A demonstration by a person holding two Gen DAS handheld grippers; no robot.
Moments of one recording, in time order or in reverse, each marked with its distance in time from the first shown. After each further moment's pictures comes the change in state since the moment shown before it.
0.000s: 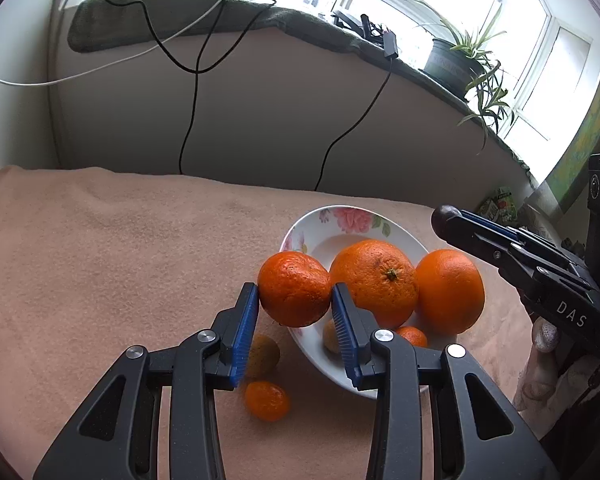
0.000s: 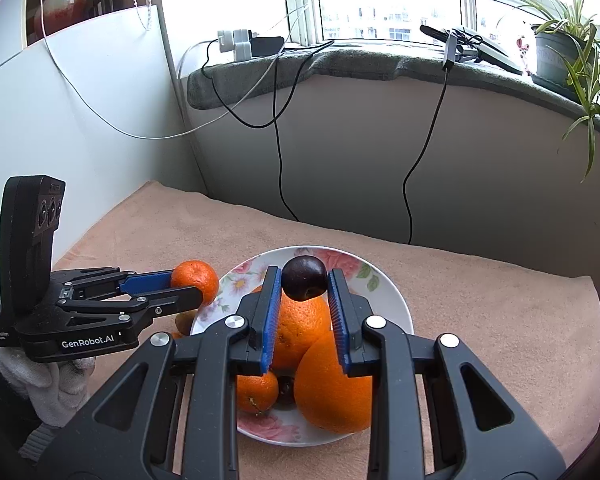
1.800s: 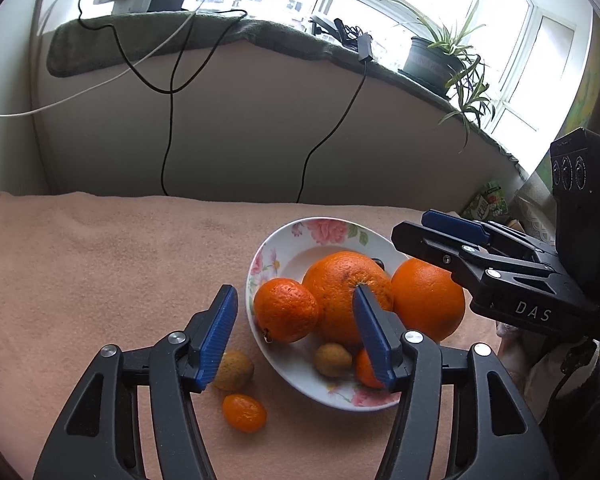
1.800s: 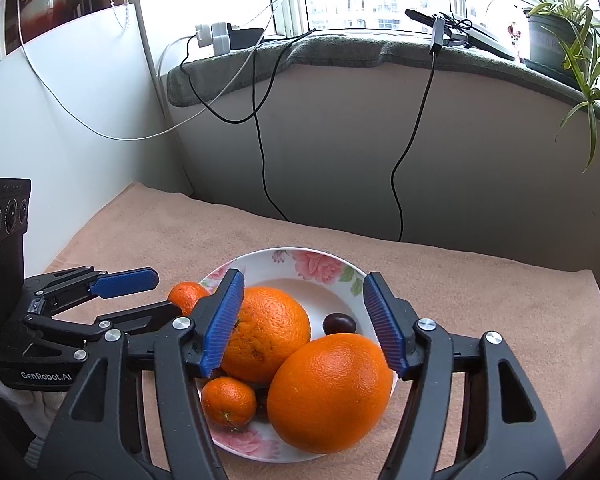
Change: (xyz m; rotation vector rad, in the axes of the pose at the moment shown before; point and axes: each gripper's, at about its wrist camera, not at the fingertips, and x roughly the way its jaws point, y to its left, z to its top) left arm 0.000 -0.012 0.010 0.063 -0.020 -0.023; right arm 0.015 -0.012 0.003 0.032 0.018 -0.028
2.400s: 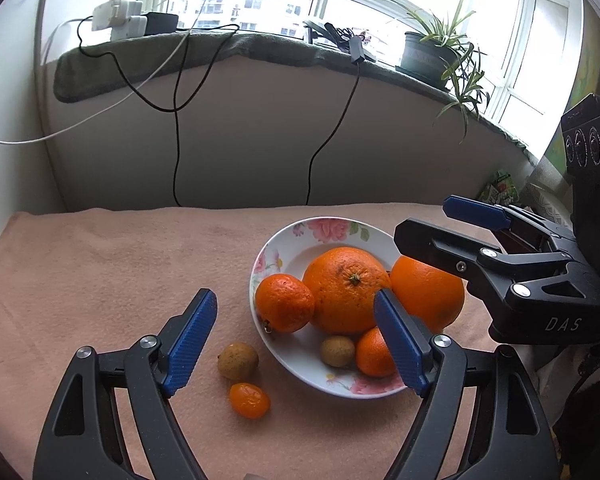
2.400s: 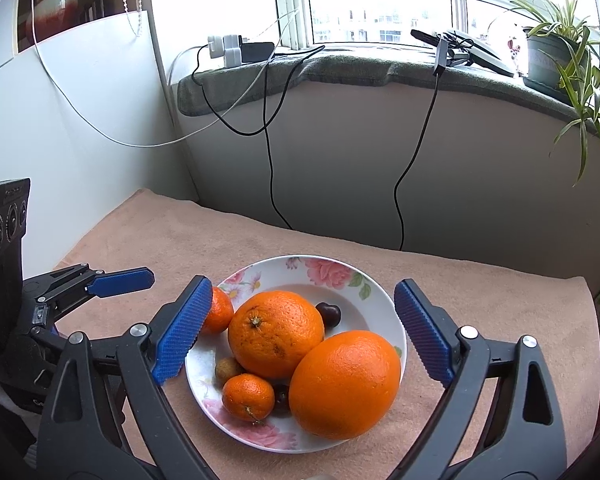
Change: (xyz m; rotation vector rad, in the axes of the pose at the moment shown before) left arm -0.009 -0.016 -0.002 0.066 -0.018 0.075; right arm -0.017 0.013 0.000 -0.018 -0.039 -0.007
